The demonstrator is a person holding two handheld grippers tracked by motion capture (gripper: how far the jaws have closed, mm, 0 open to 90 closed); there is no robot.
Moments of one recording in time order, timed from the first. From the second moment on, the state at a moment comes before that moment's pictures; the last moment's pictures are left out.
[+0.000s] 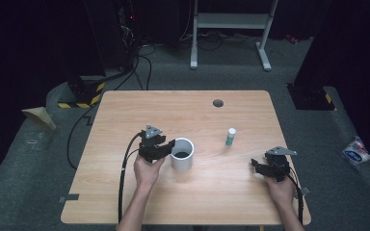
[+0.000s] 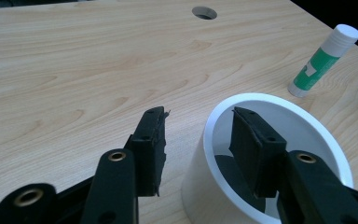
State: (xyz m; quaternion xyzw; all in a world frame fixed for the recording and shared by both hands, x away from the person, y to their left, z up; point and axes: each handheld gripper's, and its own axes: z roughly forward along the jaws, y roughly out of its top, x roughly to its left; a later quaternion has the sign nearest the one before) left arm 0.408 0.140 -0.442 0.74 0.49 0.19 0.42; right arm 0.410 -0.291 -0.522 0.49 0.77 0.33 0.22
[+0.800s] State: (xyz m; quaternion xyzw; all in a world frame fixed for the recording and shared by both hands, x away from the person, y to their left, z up) left arm 0.414 0.127 -0.452 0.75 0.48 0.20 0.41; right arm 0.410 -0.291 -0.522 0.49 0.78 0.33 0.22
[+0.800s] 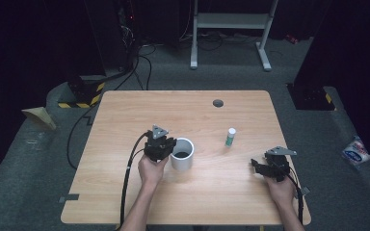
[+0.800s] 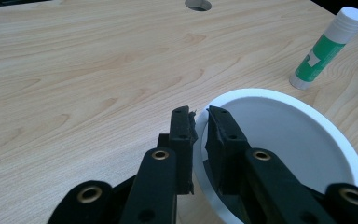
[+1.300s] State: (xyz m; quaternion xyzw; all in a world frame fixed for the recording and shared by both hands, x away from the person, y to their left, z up) left arm 0.409 0.116 -0.450 0.76 0.46 0.18 0.42; right arm 0.410 -0.290 -0.522 0.49 0.78 0.33 0.22
